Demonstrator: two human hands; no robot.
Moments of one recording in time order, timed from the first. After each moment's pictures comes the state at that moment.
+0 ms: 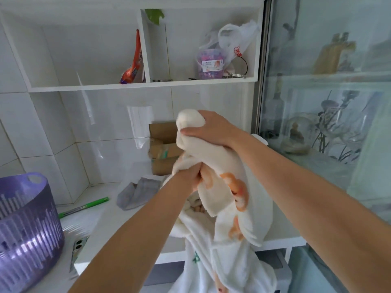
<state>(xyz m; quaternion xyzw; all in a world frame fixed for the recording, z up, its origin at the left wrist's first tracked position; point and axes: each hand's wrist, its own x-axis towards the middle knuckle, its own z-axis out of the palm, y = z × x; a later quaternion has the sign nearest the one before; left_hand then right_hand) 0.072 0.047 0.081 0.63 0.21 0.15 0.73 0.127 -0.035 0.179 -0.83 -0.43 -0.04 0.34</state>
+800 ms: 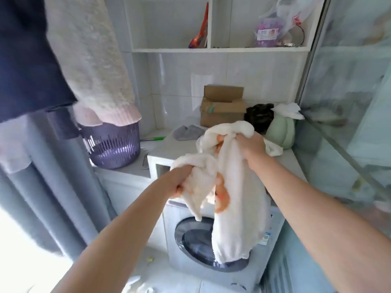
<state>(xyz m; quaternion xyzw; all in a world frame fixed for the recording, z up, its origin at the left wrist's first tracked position) -0.186 -0.106 0.002 0.56 0.42 0.15 0.70 0.000 -0.183 0.042 -0.79 -0.28 0.10 0.53</state>
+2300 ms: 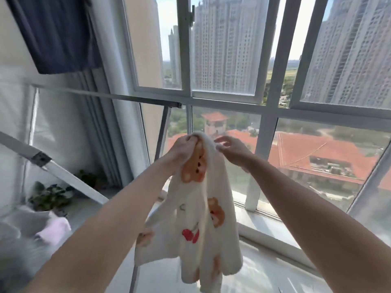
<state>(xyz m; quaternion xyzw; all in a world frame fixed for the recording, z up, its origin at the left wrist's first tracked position) -0.907 -0.629 0.069 0.21 0.77 0.60 0.10 -0.853 -0.475 0.058 -0.16 -0.87 0.44 0.15</state>
